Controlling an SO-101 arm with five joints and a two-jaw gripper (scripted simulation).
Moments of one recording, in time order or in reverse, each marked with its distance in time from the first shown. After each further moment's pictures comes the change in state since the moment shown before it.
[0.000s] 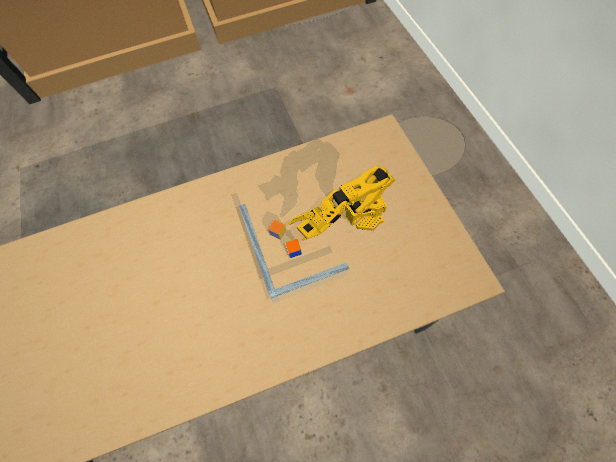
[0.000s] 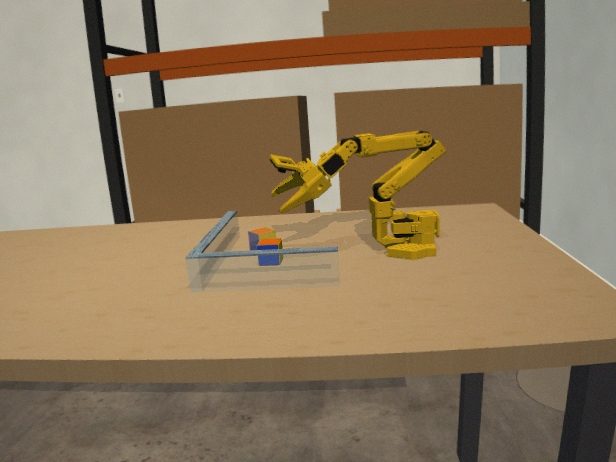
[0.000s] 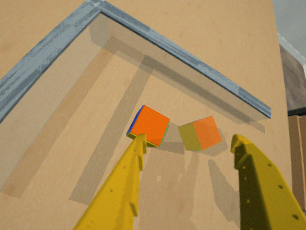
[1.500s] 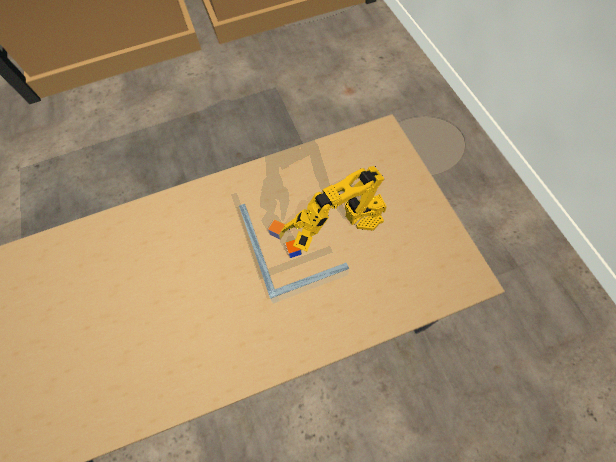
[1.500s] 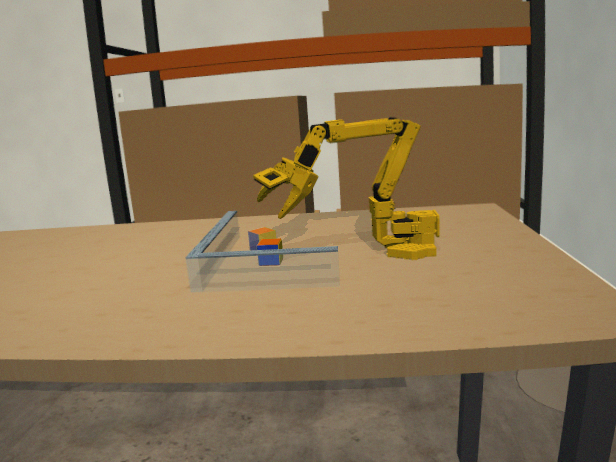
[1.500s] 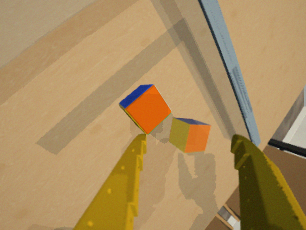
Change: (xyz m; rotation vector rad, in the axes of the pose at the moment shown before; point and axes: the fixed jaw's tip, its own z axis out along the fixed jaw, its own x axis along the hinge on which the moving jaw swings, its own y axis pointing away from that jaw) arm 0.008 -0.003 0.011 -0.205 0.317 -0.420
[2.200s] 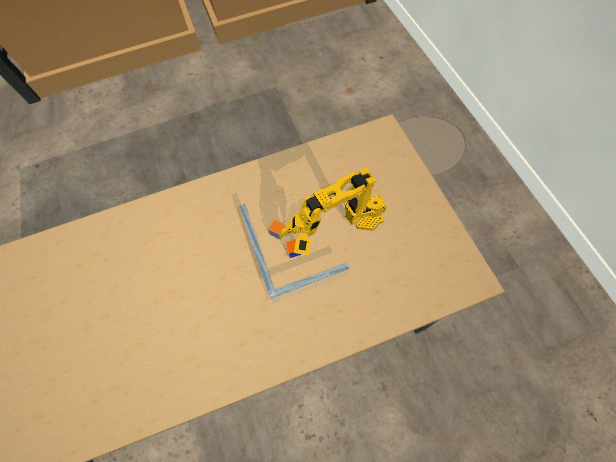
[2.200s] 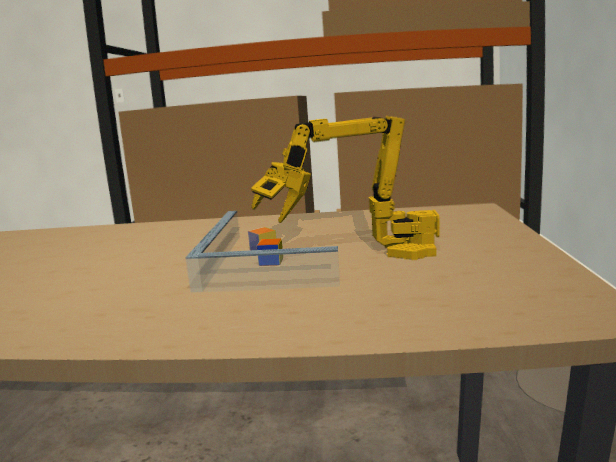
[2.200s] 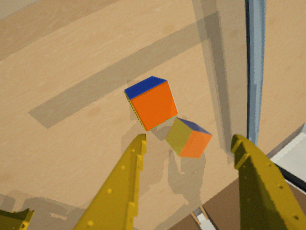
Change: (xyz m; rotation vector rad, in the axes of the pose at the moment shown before) arm 0.004 0.001 0.007 -0.137 0.107 -0.197
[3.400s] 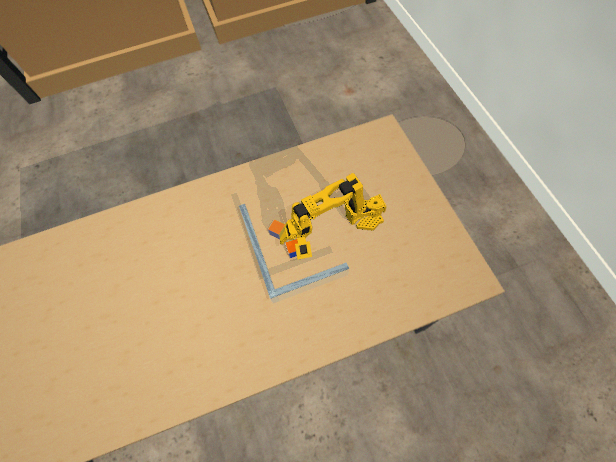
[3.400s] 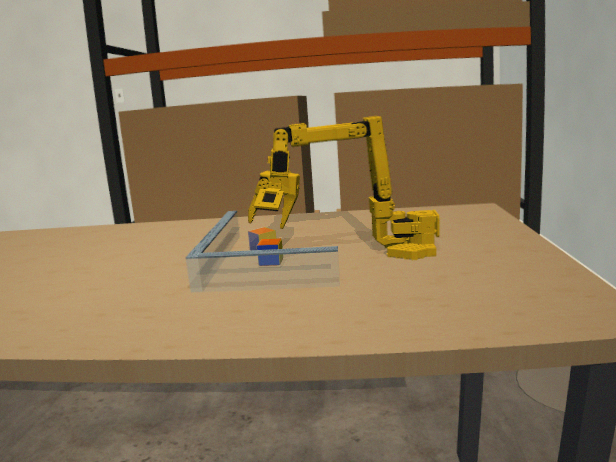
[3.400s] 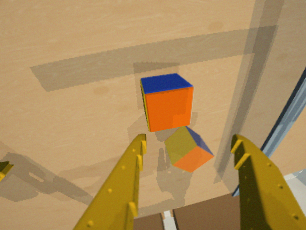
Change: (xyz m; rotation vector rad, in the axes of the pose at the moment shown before) arm 0.006 0.003 0.012 -0.216 0.096 -0.265
